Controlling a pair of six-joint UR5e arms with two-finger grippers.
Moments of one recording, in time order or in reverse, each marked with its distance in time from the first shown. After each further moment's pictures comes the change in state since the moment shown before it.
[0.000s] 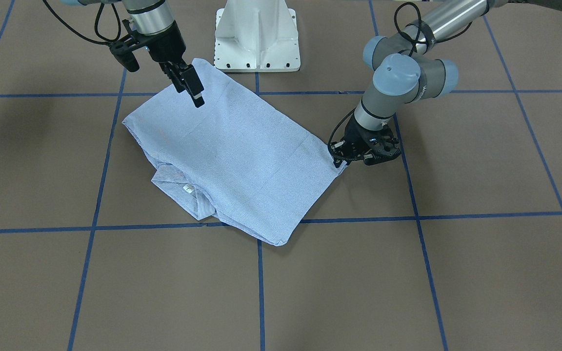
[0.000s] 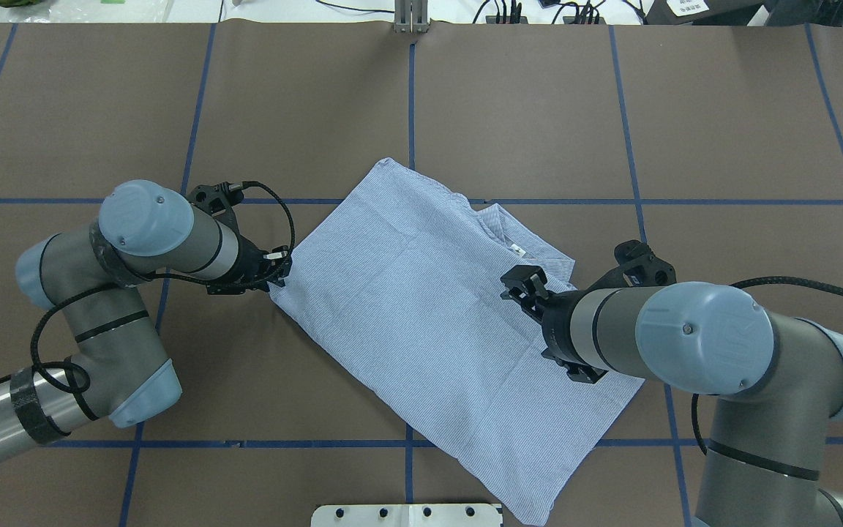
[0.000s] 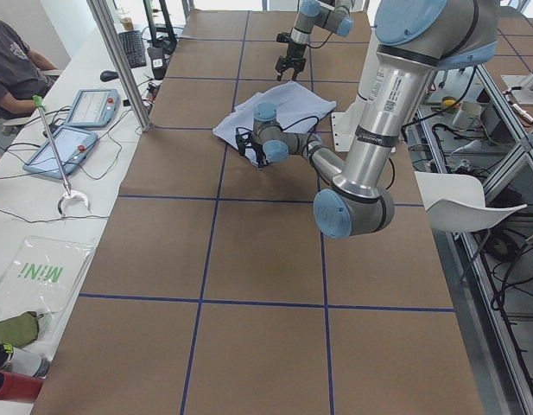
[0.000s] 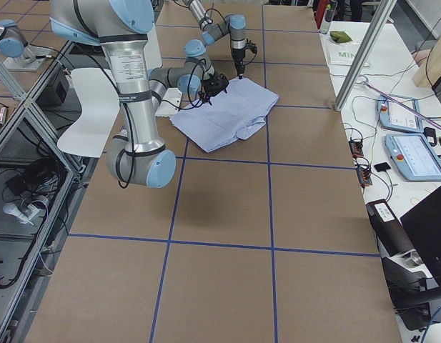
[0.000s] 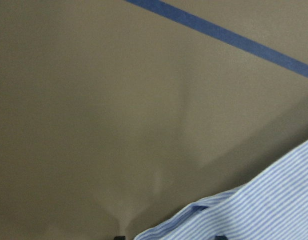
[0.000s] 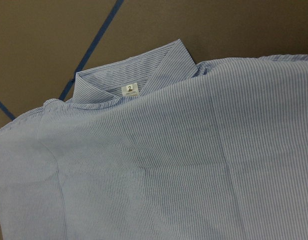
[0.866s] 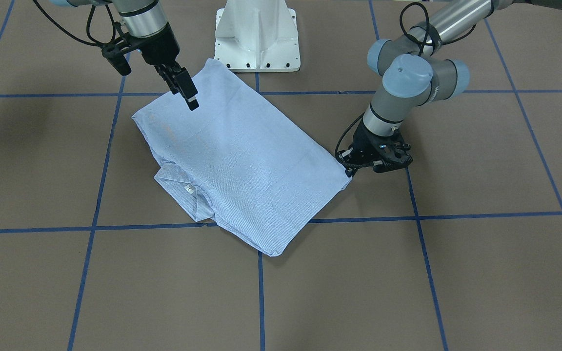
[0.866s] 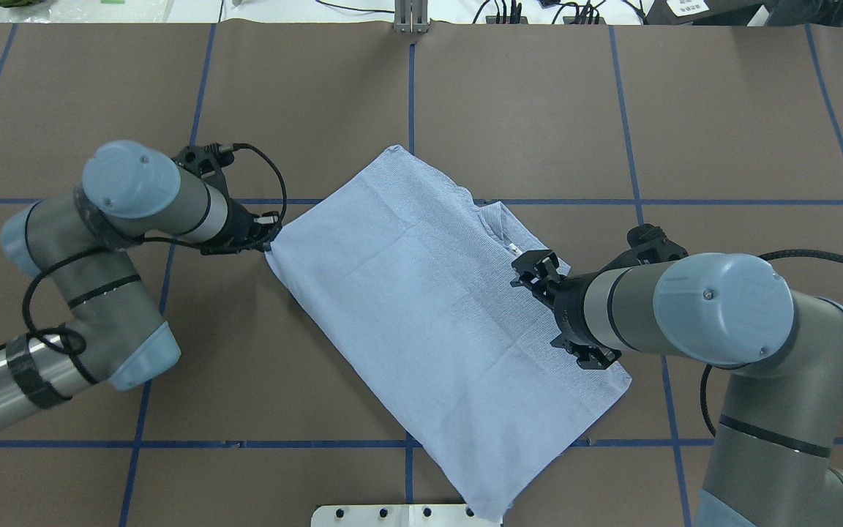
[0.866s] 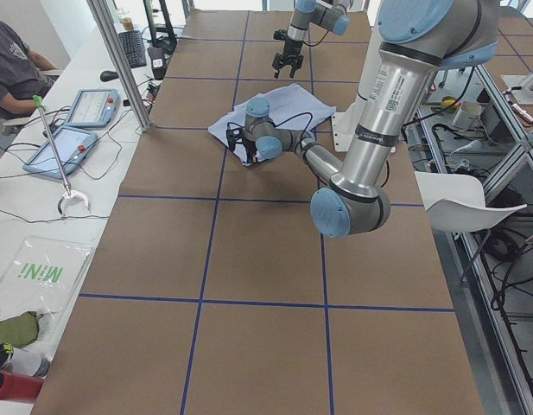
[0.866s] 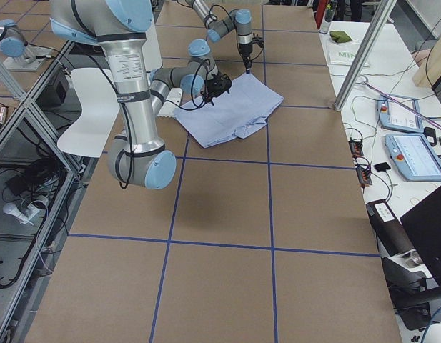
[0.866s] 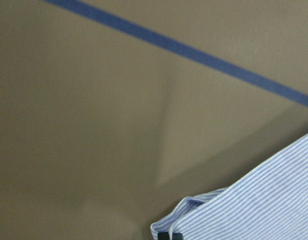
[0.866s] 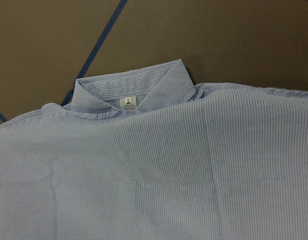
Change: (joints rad) left arm -0.100 -0.065 0.052 0.019 0.019 0.114; right arm 0.062 -0.004 0.000 -0.001 0.078 -0.001
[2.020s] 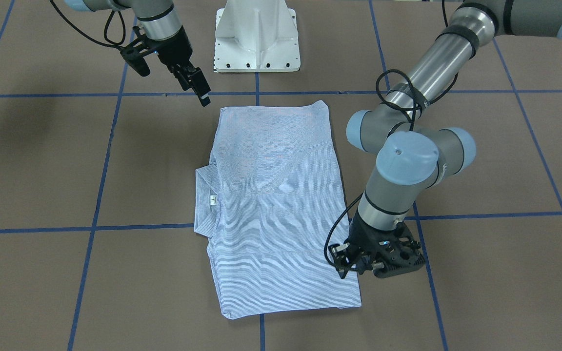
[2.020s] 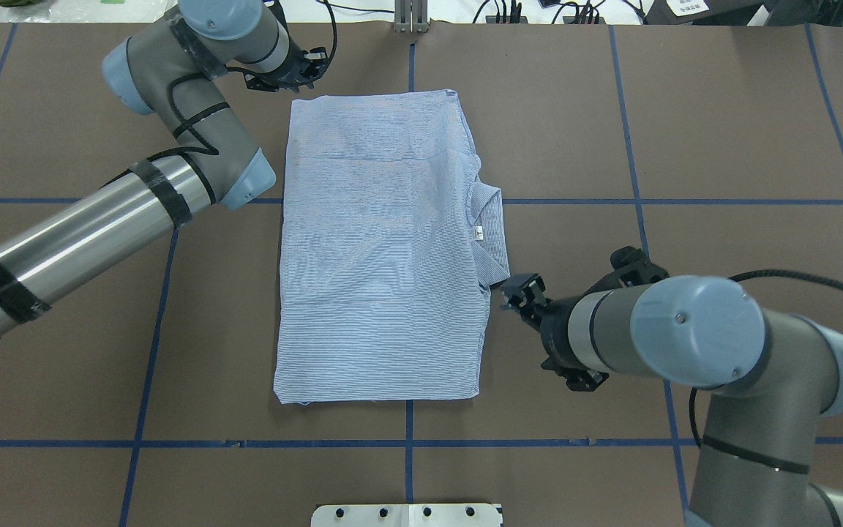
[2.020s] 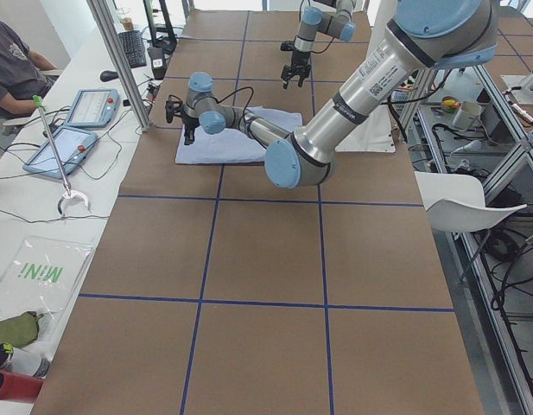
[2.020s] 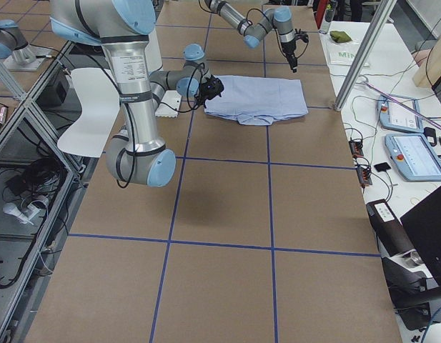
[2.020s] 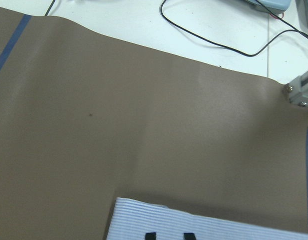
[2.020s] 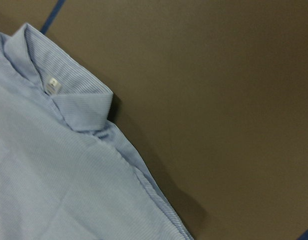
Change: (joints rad) left arm -0.174 -0.324 0.363 -0.081 -0.002 0.157; right arm -0.168 0.013 -0.063 0.012 -0.112 0.024
